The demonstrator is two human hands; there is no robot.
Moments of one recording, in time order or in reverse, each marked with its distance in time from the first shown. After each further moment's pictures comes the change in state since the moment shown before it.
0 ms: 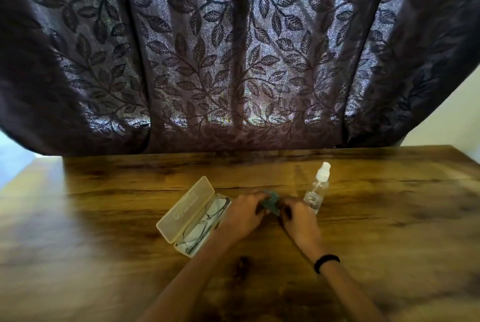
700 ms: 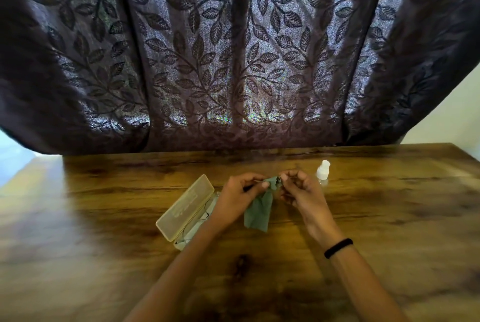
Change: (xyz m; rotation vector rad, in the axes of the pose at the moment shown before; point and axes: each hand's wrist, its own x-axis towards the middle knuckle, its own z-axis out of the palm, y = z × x) left_hand 0.003 0.002 -0.030 -0.609 0.176 0.044; right_hand 0.002 -0.042 -0.051 1.111 -0.024 0.200
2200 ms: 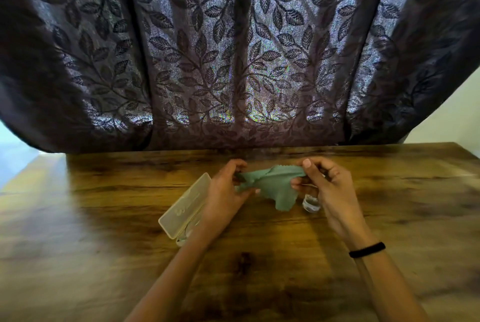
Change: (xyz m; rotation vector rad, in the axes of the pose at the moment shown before) left_hand -0.015 0.008 -0.014 0.257 0.249 0.052; right_hand -0.012 -0.033 -0.017 0.039 -0.015 -0.201
